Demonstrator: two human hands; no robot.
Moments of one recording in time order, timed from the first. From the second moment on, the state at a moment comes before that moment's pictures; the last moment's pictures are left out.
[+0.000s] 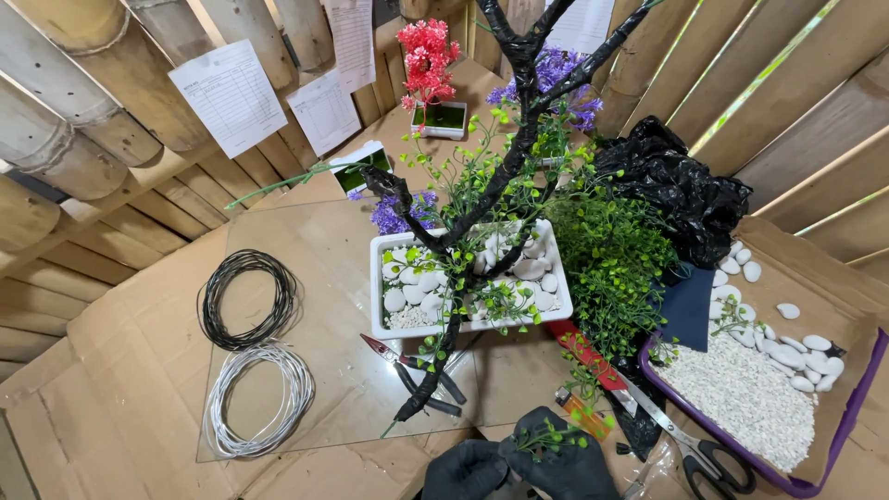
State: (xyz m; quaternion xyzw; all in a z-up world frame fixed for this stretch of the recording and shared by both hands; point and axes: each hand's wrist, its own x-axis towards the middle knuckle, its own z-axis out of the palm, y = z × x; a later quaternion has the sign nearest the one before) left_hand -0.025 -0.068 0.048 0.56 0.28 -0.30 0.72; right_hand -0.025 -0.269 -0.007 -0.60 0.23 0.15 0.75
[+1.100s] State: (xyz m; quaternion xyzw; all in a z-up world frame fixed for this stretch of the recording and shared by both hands) left_hand -0.016 -0.085 0.150 0.59 0.07 -0.07 0.80; right_hand -0.003 -0.230 0.118 -0.81 0.15 -0.02 0.57
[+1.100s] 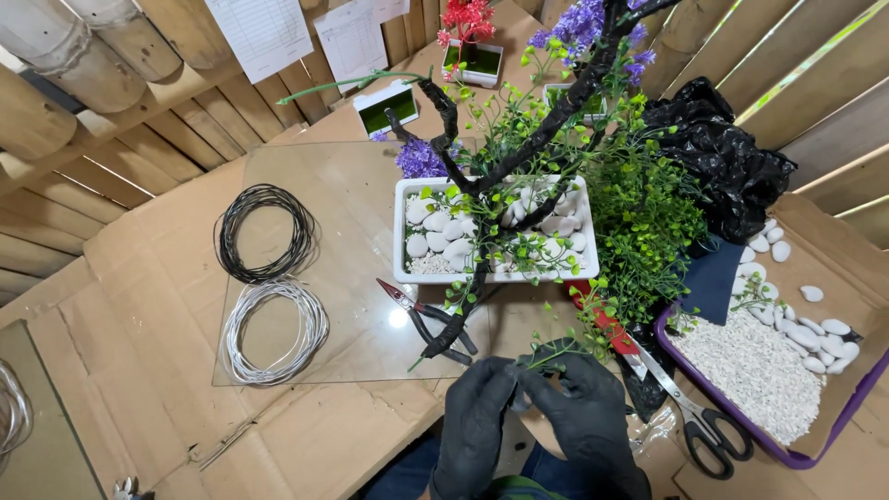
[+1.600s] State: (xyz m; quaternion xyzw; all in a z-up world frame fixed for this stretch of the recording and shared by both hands) left_hand -0.034 -0.079 0.056 0.77 -0.20 0.26 0.55; right_hand -0.011 -0.248 0.093 -0.79 0.19 0.00 0.58
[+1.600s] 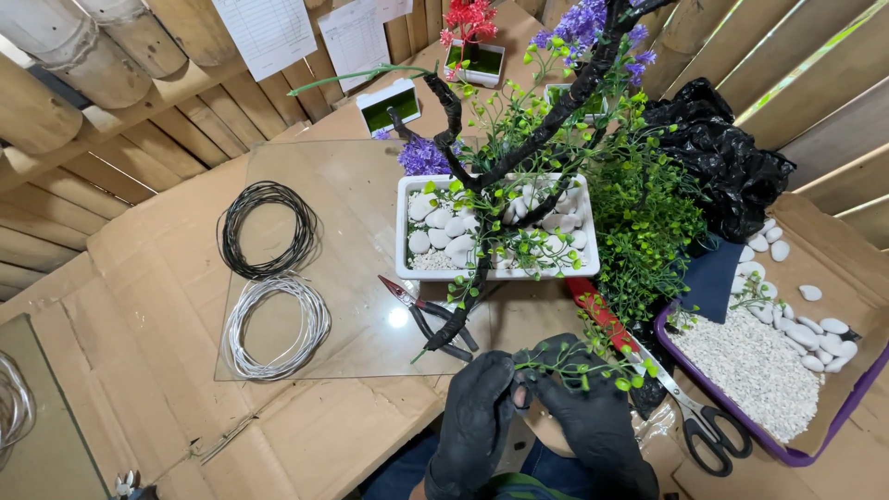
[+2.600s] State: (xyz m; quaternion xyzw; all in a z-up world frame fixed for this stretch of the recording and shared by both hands) left_hand -0.022 -0.081 0.118 0.51 0.08 -0.03 0.85; right_hand 0.007 -0.220 0.119 -0.76 -0.08 -0.07 0.64
